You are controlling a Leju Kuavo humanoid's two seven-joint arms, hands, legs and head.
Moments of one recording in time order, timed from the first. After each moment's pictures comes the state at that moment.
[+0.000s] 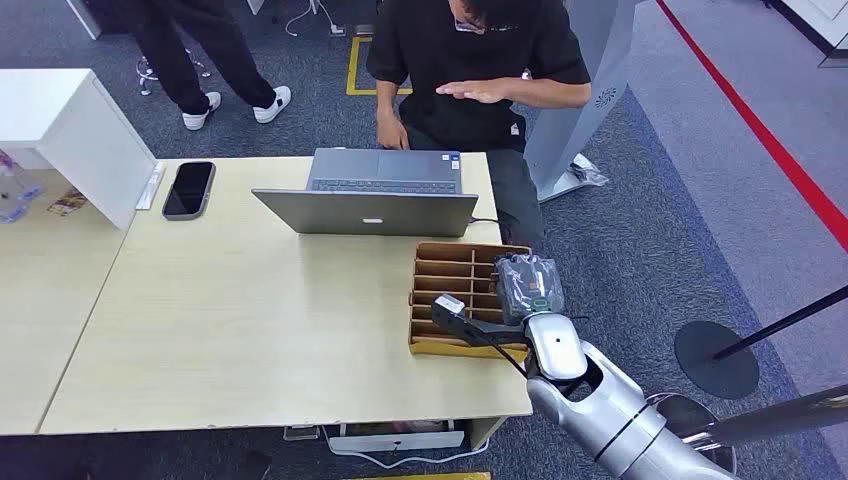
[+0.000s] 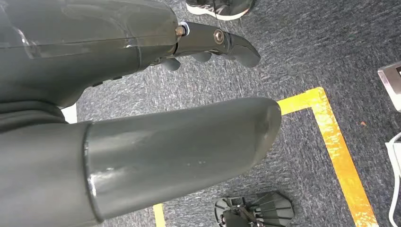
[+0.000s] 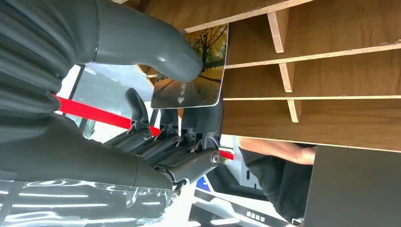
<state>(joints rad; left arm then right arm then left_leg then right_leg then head) -0.18 0.03 -1.14 -0.25 0.82 0.57 0.03 -0.41 -0.30 0.78 -1.38 1.09 -0.17 0.63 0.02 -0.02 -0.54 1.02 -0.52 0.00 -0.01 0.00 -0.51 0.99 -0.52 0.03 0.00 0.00</state>
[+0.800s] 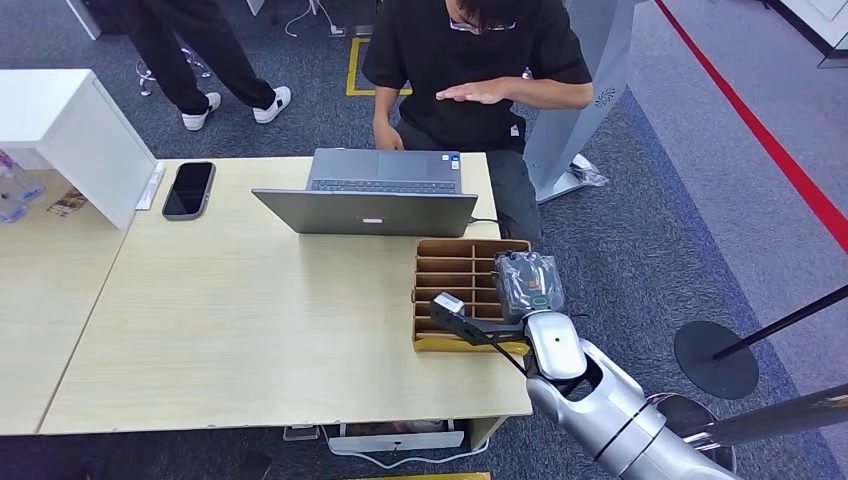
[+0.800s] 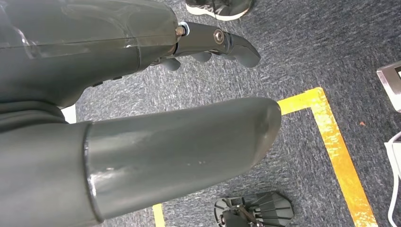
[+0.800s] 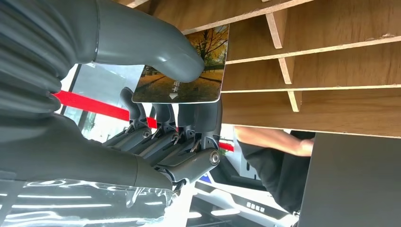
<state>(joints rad) -0.18 0.03 -1.14 -0.25 0.82 0.57 0.03 -0.42 -0.30 0.78 -1.39 1.12 -0.17 0.63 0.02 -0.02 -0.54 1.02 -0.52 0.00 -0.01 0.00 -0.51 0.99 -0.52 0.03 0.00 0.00</state>
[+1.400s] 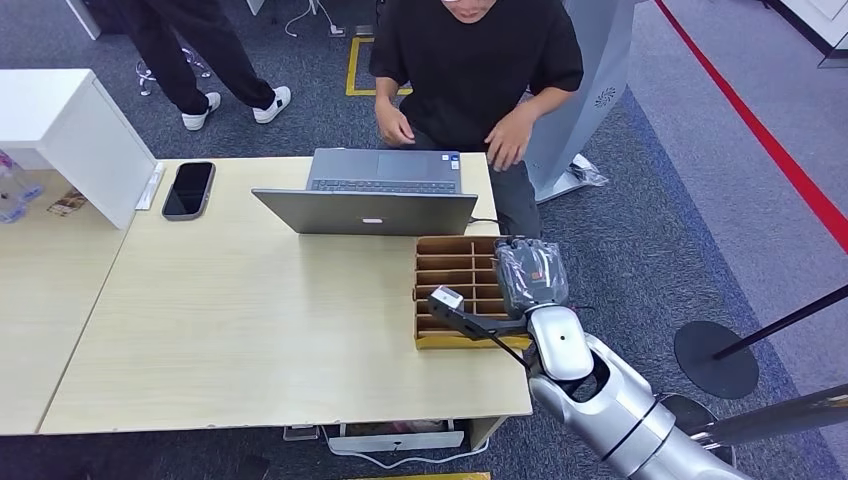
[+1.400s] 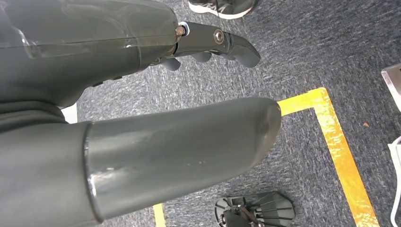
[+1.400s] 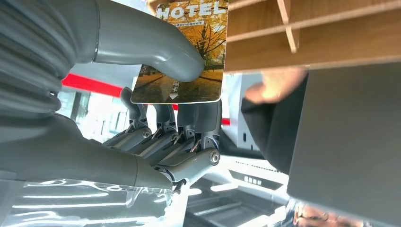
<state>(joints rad) -0.17 0.03 -1.13 -0.25 0.83 0.58 0.02 -0.42 -0.32 0.77 -1.50 1.18 -0.16 0.63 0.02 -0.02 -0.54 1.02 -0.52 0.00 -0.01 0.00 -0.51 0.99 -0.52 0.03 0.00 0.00</state>
